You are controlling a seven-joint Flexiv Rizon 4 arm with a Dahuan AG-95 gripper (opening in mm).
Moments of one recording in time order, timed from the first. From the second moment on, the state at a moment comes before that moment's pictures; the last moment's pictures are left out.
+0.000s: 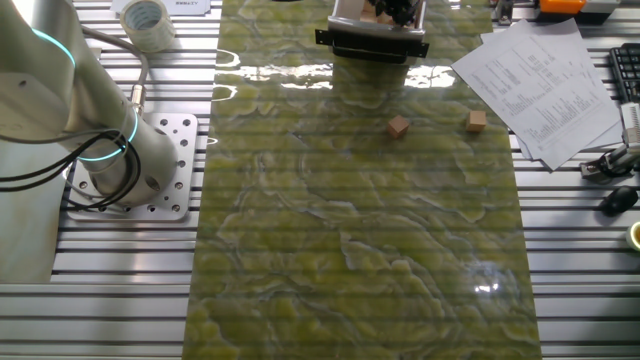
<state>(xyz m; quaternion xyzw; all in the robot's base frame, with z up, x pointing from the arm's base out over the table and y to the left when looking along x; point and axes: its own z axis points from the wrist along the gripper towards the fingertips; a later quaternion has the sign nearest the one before) 0.476 0.208 0.167 -0.38 0.92 0.03 0.10</state>
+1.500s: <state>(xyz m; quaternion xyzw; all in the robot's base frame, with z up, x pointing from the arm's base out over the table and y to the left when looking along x) 0.464 0.181 0.217 -0.34 0.94 0.03 0.10</state>
